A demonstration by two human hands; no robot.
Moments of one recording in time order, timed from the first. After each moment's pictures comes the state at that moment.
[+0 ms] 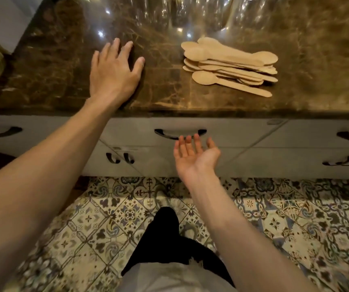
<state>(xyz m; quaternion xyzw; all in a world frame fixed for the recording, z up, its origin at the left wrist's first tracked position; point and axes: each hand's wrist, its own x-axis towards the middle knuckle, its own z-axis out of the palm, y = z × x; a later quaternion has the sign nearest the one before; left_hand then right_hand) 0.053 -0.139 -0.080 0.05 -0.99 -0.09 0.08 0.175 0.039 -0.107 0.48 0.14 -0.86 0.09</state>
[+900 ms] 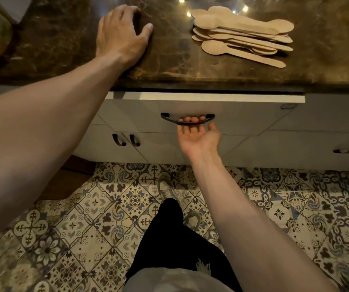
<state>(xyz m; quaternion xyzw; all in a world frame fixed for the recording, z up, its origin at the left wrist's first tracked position) 0.057 -0.142 -0.074 0.02 -0.97 -0.17 0.14 0.184 0.036 -0.132 0.41 0.05 -0.91 0.09</state>
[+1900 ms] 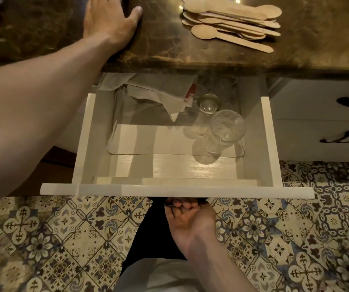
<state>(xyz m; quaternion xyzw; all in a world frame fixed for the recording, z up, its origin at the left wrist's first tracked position) 0.060 -0.142 -0.084 0.09 -0.97 -0.19 0.13 0.357 0.058 -0.135 0.57 0.10 -0.80 0.16</state>
